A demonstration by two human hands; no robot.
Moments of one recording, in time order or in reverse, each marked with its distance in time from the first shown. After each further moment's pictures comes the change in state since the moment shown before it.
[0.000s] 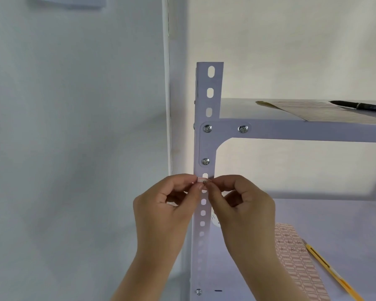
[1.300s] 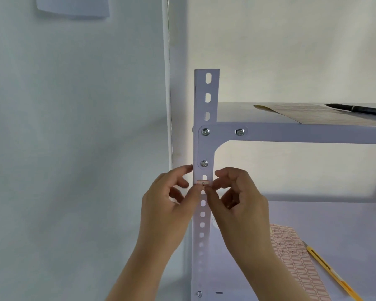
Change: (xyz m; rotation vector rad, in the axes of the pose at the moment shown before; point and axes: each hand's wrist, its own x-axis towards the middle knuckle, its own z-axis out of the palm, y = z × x) left_hand 0.009 -0.004 -0.001 0.134 -0.174 -0.071; right_hand 0.003 0.010 0.002 -0.062 -0.023 -0.081
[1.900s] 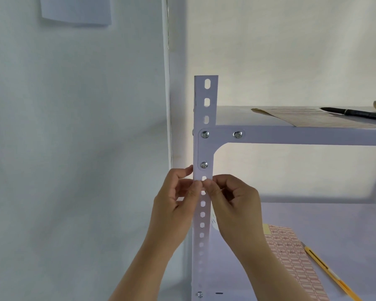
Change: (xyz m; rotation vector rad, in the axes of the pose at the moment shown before) left_hand -0.001 -0.006 0.007 -0.245 -0.134 -0.086; right_hand 0.008 0.005 0.005 0.173 -0.050 0.048
